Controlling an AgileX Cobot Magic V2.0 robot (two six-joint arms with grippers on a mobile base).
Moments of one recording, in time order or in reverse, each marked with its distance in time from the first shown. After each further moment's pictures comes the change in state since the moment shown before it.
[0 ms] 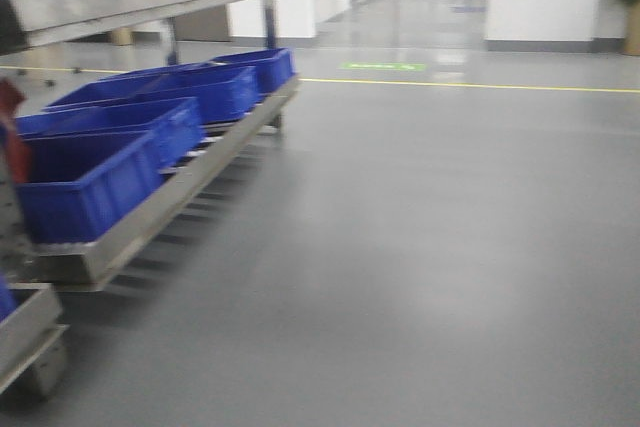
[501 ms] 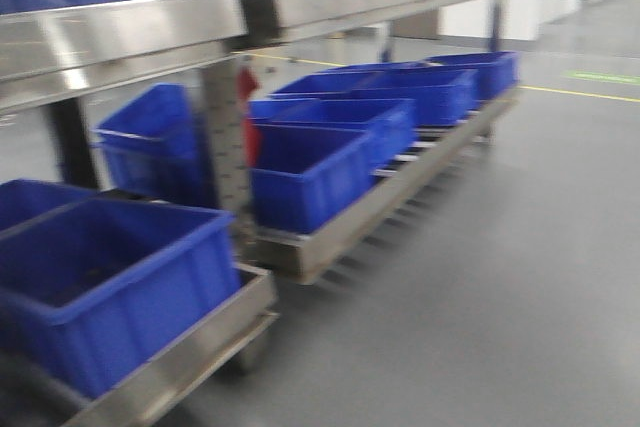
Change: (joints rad) left arm 0.000 0.002 0.000 0.000 -0.004 0.000; right arm 0.000 0.000 0.000 -0.002 0.000 0.000
